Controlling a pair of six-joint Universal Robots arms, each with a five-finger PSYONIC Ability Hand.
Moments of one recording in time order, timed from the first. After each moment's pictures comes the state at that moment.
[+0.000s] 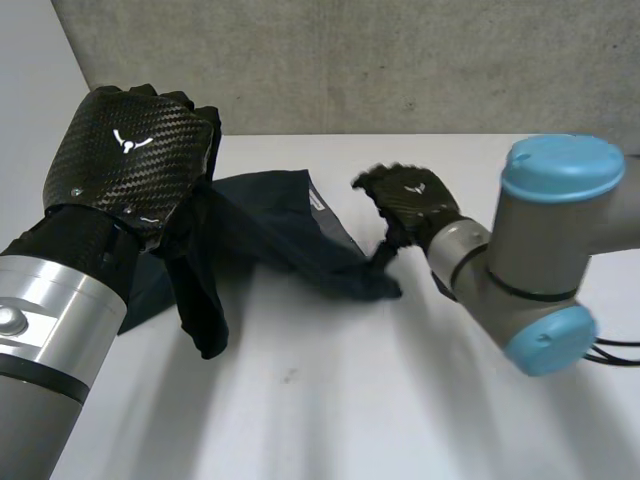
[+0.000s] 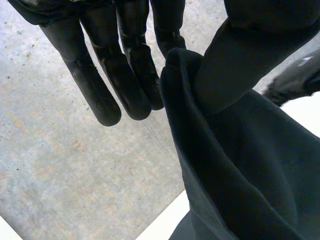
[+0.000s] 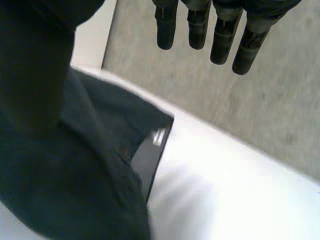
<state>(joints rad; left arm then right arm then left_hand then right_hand) 4.01 -1.40 -1.72 3.28 -1.79 3.56 2.11 -1.04 1.27 -0.01 1.45 3.04 1.13 1.20 1.19 1.20 0.98 0.20 0.21 0.21 0.23 0.07</state>
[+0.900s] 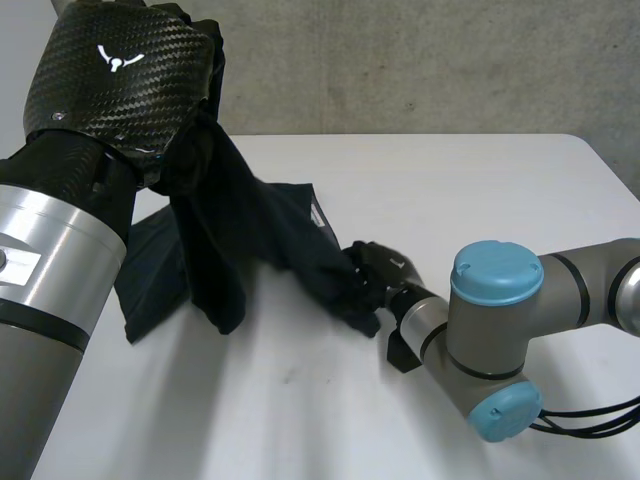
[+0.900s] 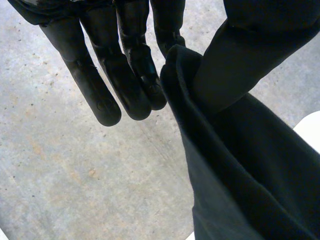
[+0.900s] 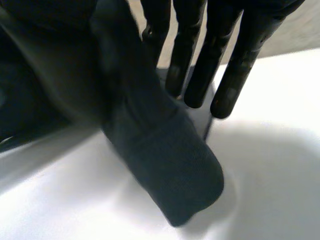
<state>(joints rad) 3.97 -1.43 -1.57 3.28 -1.83 3.56 2.17 -0.88 1.46 -0.30 1.46 3.60 1.13 1.20 1.19 1.20 0.98 0.82 0.94 0.93 0.93 0.71</state>
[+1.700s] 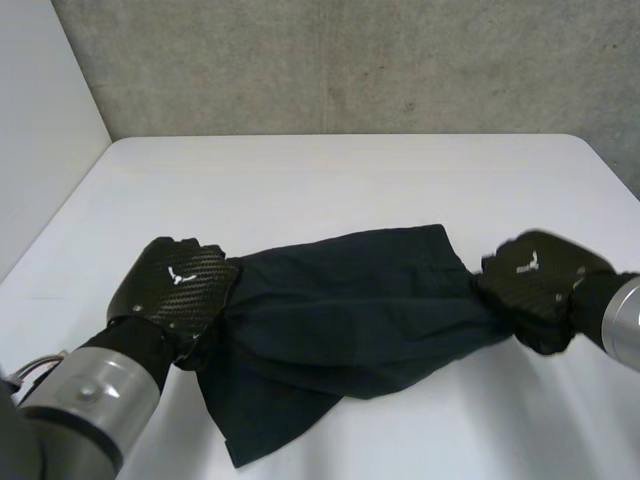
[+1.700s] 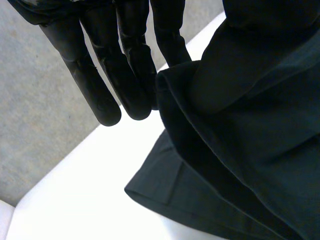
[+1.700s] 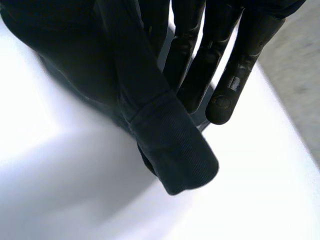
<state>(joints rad) 4.02 -1.54 -1.81 3.09 -1.79 3.50 1.81 -1.57 1.64 0.56 1.25 2.25 1.13 1.20 1.19 1.20 0.98 0.97 1.17 1.17 1.19 0.98</state>
